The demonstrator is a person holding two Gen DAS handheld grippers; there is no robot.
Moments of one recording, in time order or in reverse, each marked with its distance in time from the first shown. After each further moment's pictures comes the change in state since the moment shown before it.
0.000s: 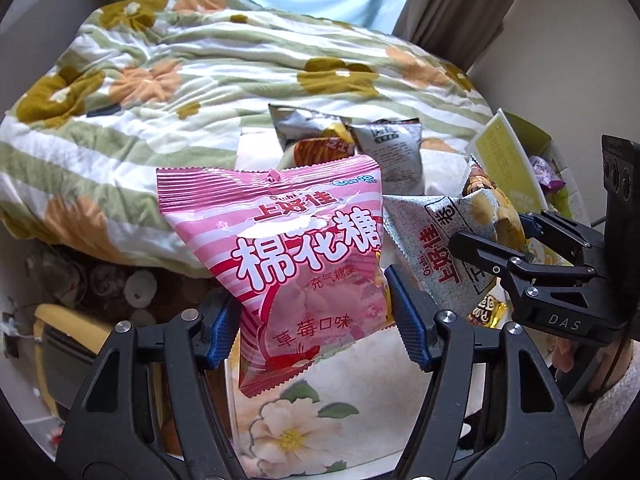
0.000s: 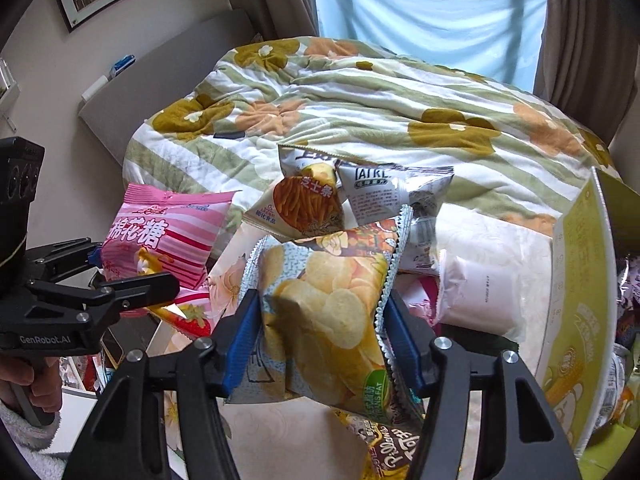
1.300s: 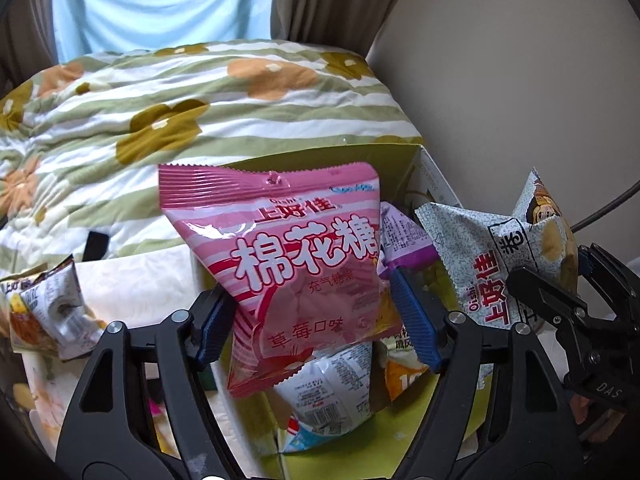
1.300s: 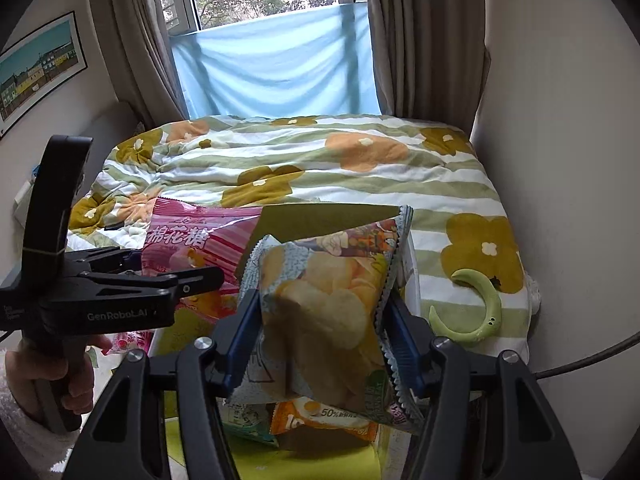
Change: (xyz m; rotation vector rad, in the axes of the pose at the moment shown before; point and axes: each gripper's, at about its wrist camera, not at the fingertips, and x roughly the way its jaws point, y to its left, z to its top) left arm 0.134 -0.405 0.118 0.201 0.008 -0.113; right arm -0.194 -0.325 -0.040 0.218 -0.176 -0.251
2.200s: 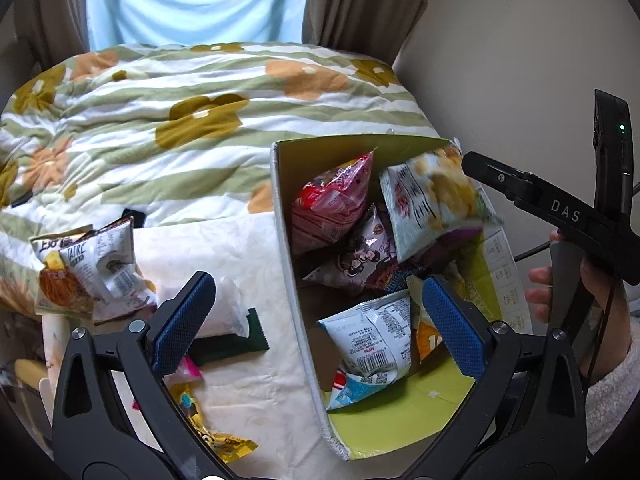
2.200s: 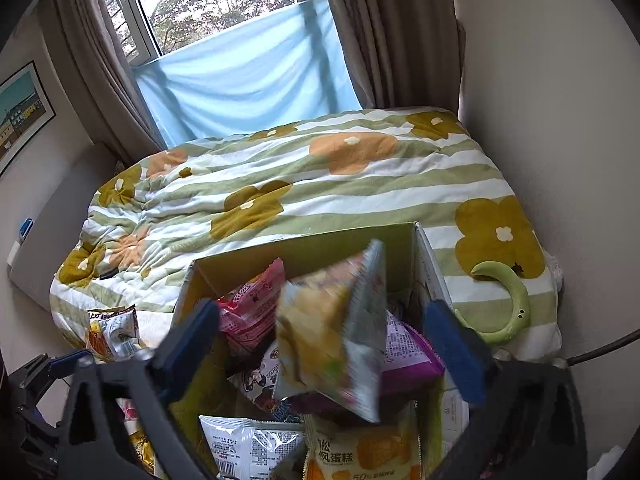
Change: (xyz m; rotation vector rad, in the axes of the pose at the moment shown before) left arm -0.055 0.049 -0.044 -0.057 -0.023 0.065; right arm 0.057 -0.010 0.031 0.176 -0.022 0.013
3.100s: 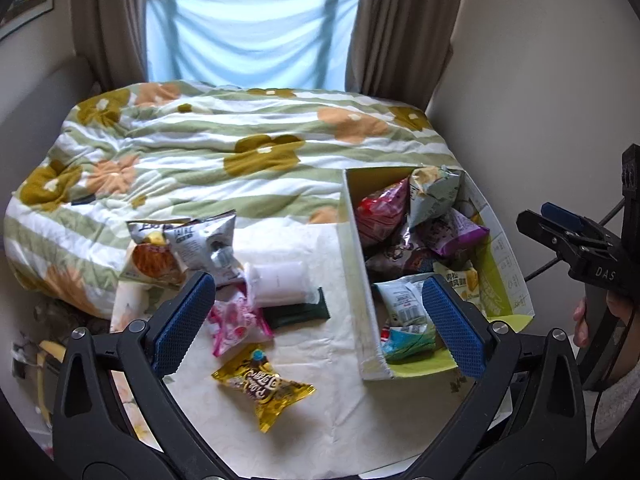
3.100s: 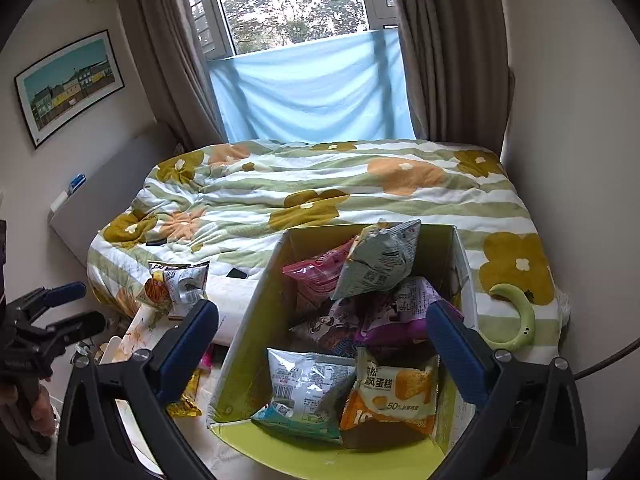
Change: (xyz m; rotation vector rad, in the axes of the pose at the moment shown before) left arm -0.134 0.036 -0.061 -0.049 -0.186 0.147; right arm -0.102 0.051 -0.049 -0.201 -0.068 0.125
